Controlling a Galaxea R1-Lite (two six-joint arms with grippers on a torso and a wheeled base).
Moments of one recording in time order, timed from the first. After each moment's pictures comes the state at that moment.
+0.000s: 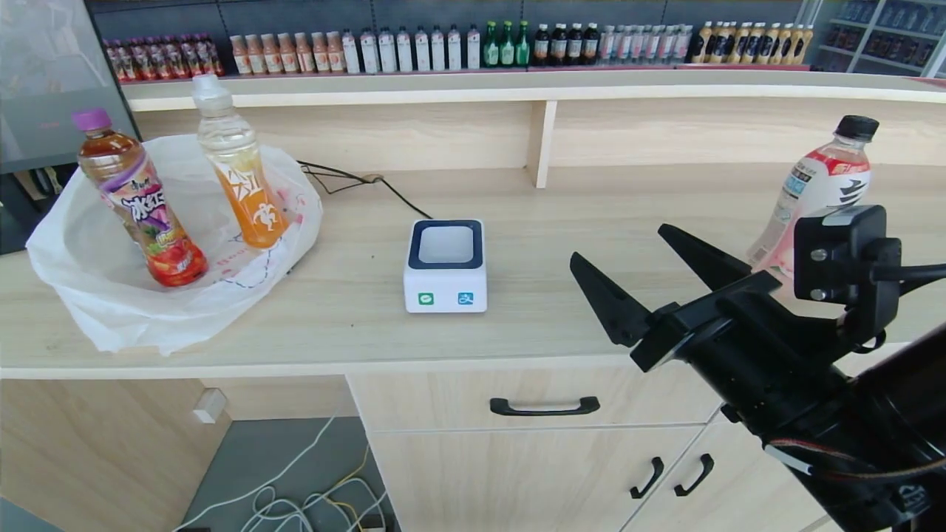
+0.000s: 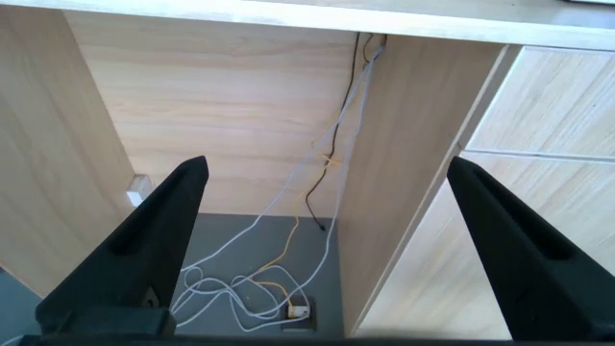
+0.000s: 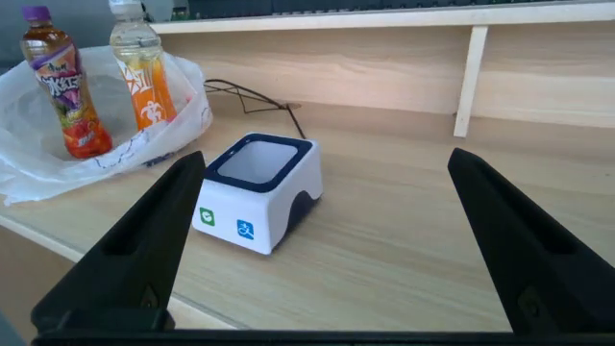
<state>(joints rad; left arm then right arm) 0.00 0.00 0.00 0.00 0.00 0.00 0.77 1.64 -0.44 -1.57 -0.26 -0.12</state>
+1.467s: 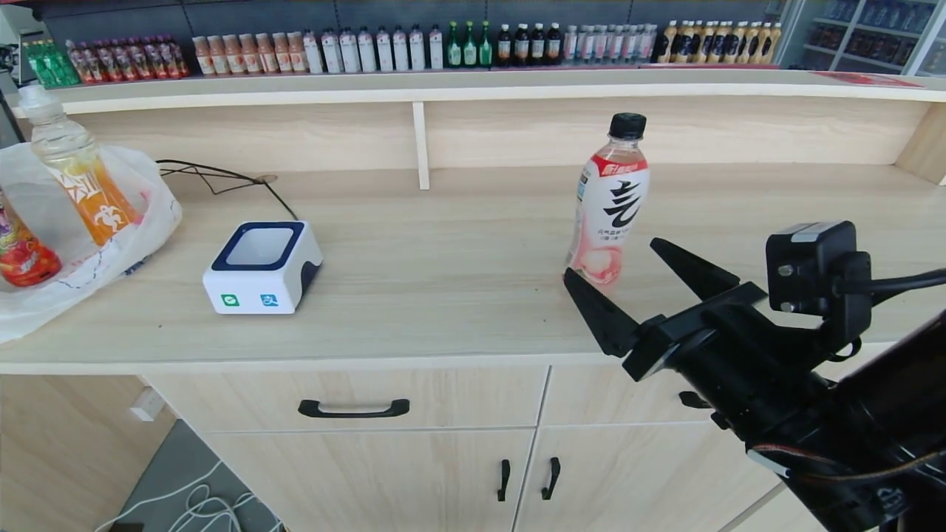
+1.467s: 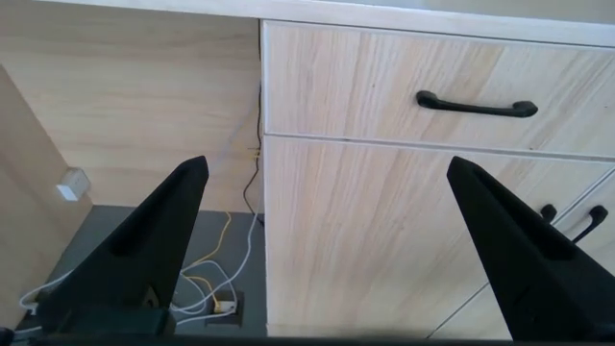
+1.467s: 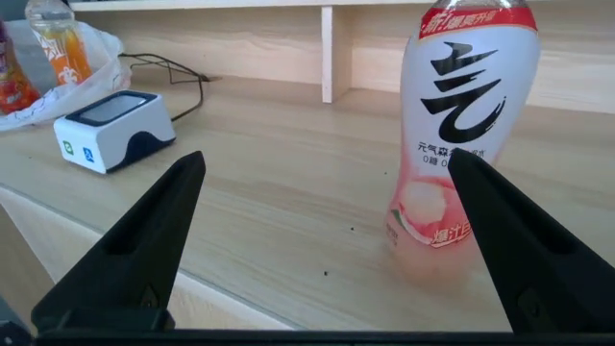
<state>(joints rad) 0.00 0.00 0.00 0.00 0.00 0.00 0.76 1.67 -0.42 -1.57 -0.26 -0.12</state>
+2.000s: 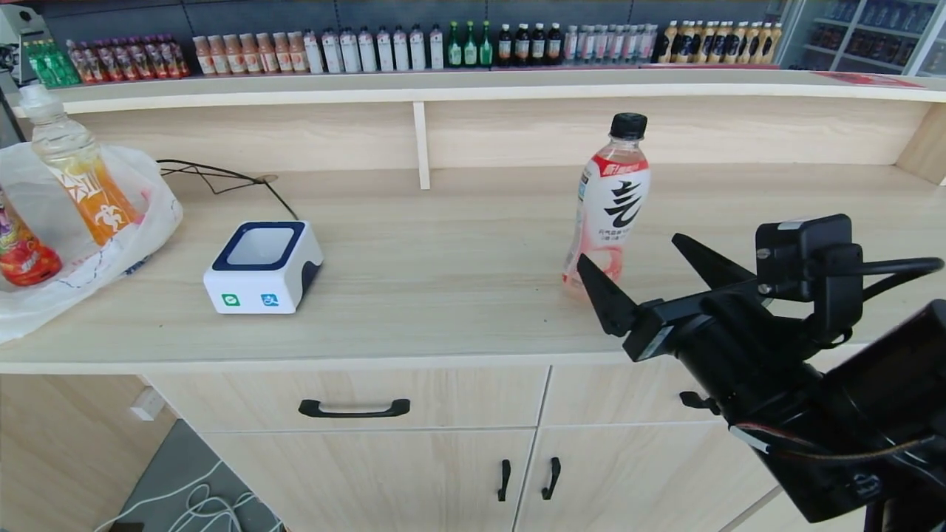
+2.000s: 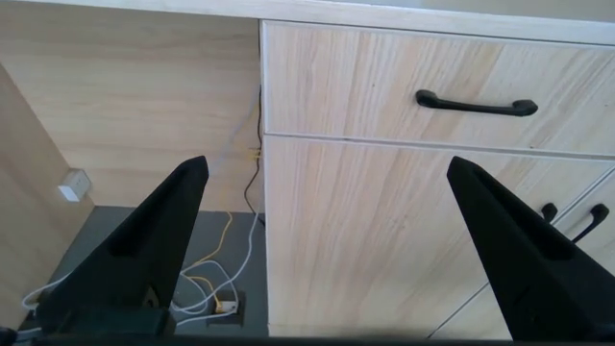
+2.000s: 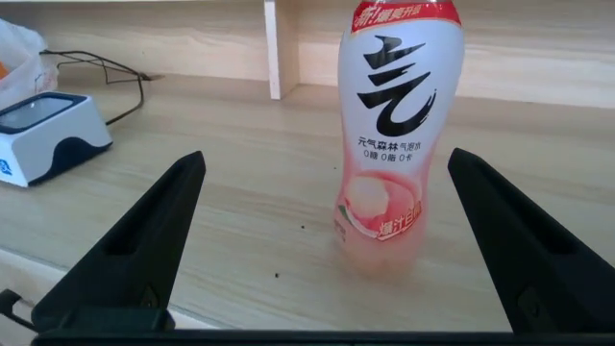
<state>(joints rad) 0.00 0.00 0.00 0.00 0.00 0.00 0.77 1.69 -0.46 -1.57 -0.43 -0.18</state>
